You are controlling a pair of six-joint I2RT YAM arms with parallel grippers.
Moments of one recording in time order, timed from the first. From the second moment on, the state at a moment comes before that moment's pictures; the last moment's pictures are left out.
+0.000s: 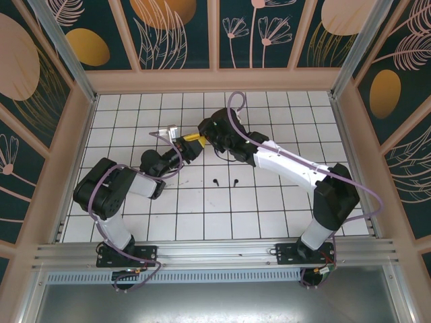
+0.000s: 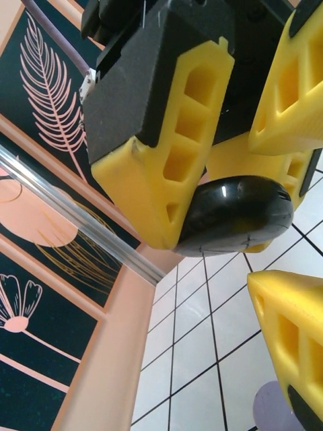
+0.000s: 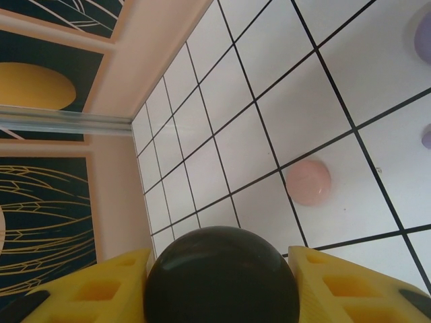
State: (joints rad) left arm -0.45 1.77 0.53 1.49 0.51 -0.83; right arm 0.82 1.65 1.34 -0.26 0.13 1.31
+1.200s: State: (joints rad) left arm -0.47 1.85 0.60 1.54 0.46 -0.87; right arm 0.83 1.66 1.35 -0.26 0.17 1.31
